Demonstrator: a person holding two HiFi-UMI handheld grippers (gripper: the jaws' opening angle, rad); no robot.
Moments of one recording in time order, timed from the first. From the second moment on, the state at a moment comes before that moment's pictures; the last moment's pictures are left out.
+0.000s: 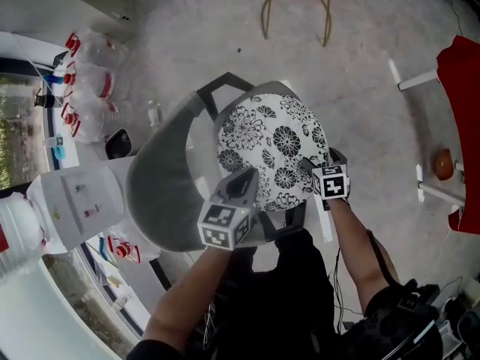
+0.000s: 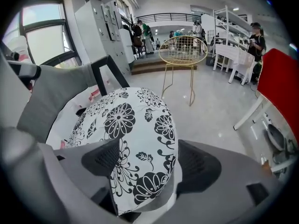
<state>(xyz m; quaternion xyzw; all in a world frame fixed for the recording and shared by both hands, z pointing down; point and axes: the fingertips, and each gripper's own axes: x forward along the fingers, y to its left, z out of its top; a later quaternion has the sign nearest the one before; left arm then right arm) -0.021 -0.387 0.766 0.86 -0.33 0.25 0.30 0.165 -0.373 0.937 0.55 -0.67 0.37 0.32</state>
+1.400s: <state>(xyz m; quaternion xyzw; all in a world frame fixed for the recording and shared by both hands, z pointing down) -0.035 -0.361 0.705 0.87 -0.34 0.22 0.28 0.148 -0.353 0.949 0.54 -0.65 0.39 0.37</state>
